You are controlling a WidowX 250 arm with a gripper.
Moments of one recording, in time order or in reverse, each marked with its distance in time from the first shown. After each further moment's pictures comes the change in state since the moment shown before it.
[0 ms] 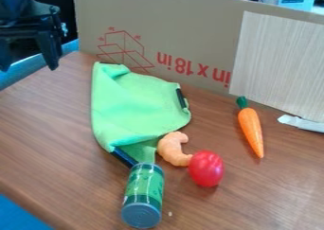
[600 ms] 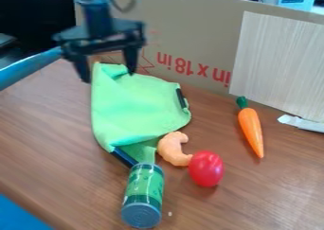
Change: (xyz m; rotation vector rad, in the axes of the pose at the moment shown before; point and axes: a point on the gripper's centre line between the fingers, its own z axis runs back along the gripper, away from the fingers) arm 0.027 -0.090 -0.058 0.003 0.057 0.259
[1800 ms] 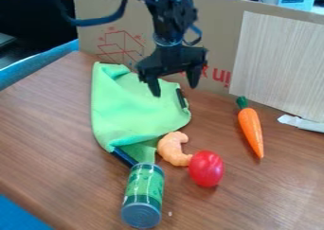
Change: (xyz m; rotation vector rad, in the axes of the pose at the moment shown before) arm 0.014 -0.082 -0.067 -0.105 -0.150 -0.044
